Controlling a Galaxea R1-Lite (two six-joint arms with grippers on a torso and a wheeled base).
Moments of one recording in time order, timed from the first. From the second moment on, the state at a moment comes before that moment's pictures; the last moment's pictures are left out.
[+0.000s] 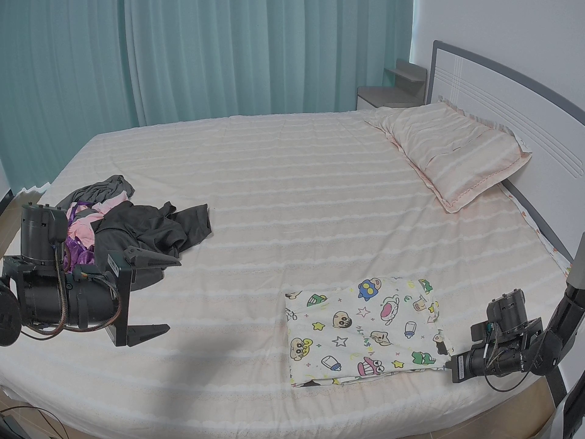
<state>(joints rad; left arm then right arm) -0.19 1.41 -0.59 -0.22 -0.48 -1.34 0.24 1.94 -0.21 -0.75 0.04 0.14</state>
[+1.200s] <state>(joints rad) -0.26 1.39 -0.56 -0.23 -0.50 -1.34 0.11 2.13 -0.61 -1.08 0.27 0.60</state>
